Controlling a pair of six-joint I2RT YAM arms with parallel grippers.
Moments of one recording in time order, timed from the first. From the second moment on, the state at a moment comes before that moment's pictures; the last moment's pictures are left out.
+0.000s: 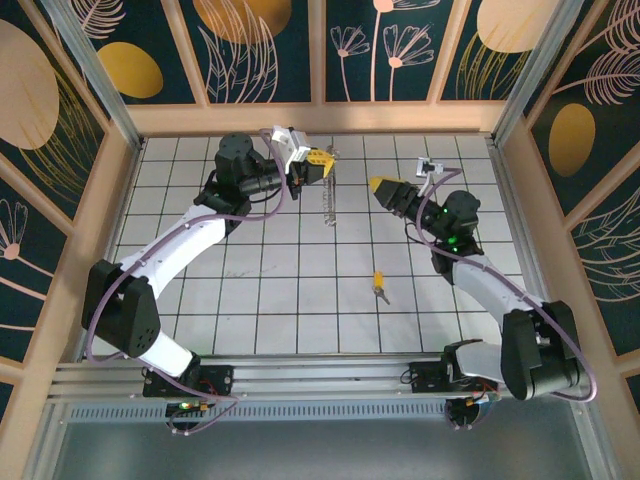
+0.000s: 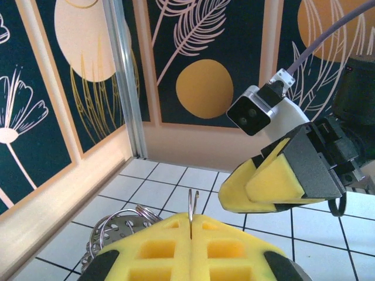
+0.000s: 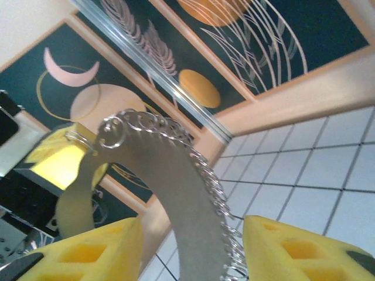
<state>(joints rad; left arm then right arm) -0.50 1.55 1.23 0.31 0.75 0.06 0.25 1.22 0.63 0.67 -0.65 0.85</state>
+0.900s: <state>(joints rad) -0.50 1.47 1.12 0.32 0.65 0.08 0.55 1.16 0.54 -0.28 -0.12 0.75</state>
